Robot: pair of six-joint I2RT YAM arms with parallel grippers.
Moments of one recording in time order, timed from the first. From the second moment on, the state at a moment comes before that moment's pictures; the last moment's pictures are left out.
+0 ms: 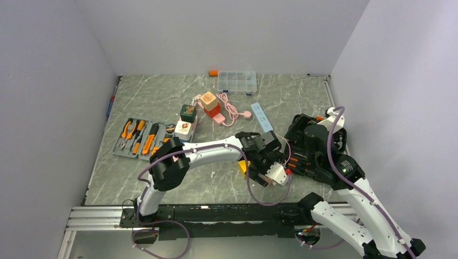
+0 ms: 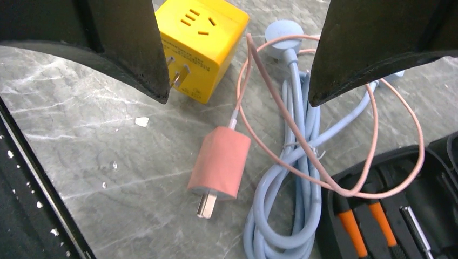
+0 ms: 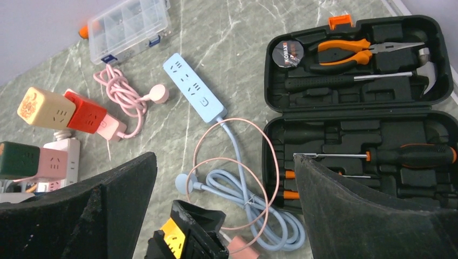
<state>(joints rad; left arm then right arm) -1.17 2.05 1.67 -0.68 0.31 1.05 0.57 0.69 0.94 -0.77 0.68 0.70</state>
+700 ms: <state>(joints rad) -0.76 1.74 2.00 -1.26 0.40 0.91 0.44 1.02 0.98 -0.57 0.40 0.59</state>
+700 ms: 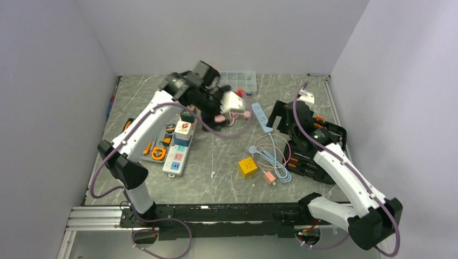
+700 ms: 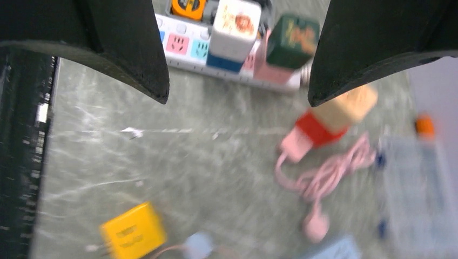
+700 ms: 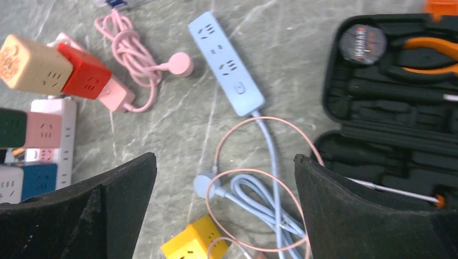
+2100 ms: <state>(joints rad) -0.22 1.90 1.60 -0.57 0.36 0.49 0.70 1.90 1.31 0.11 0.12 0.13</state>
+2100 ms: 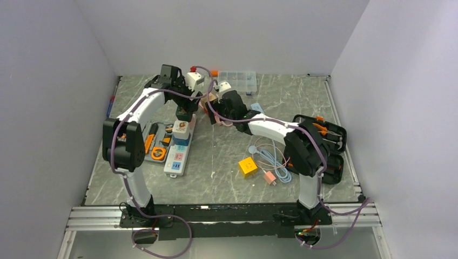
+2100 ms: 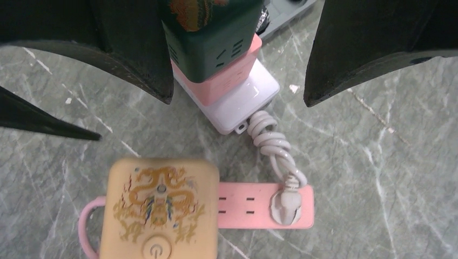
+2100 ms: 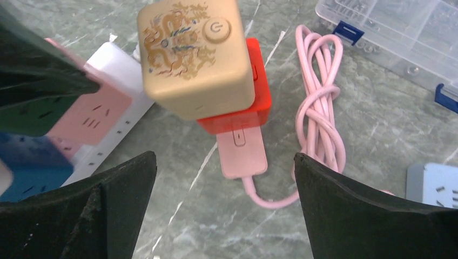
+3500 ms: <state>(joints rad) -0.22 1.79 1.41 -0.64 0.34 0.49 0.74 1.88 1.08 0.31 0.16 0.14</state>
